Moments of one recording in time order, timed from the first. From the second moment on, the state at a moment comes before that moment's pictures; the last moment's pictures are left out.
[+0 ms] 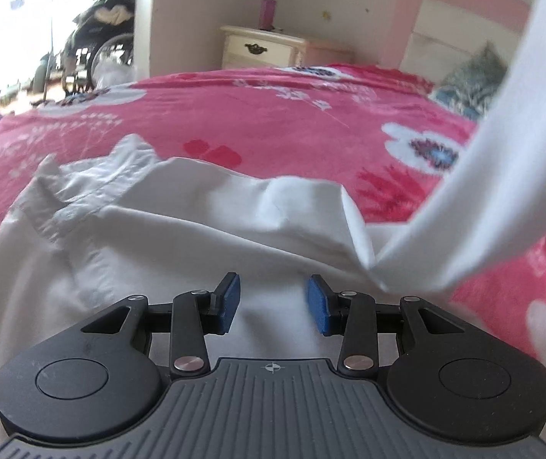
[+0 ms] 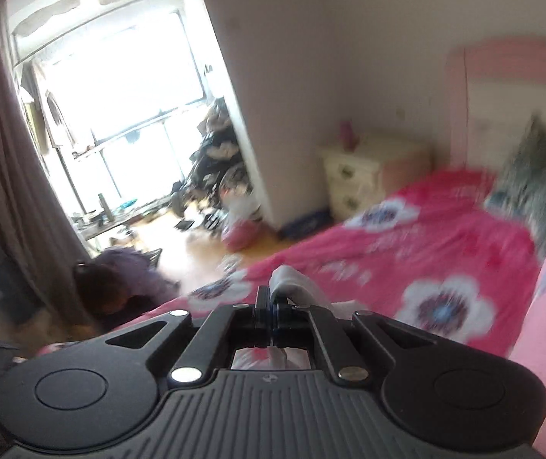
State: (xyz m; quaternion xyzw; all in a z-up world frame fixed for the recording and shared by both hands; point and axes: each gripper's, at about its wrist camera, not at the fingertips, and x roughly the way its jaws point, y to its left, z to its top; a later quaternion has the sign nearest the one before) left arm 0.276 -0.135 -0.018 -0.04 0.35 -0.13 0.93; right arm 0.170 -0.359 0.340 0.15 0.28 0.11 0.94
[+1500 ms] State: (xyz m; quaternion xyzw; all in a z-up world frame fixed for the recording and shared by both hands) left arm 0.049 -0.041 -0.015 -0.05 0.49 -0.24 0.83; right arm -0.005 -0.281 -0.017 0.33 0.51 0.11 0.79
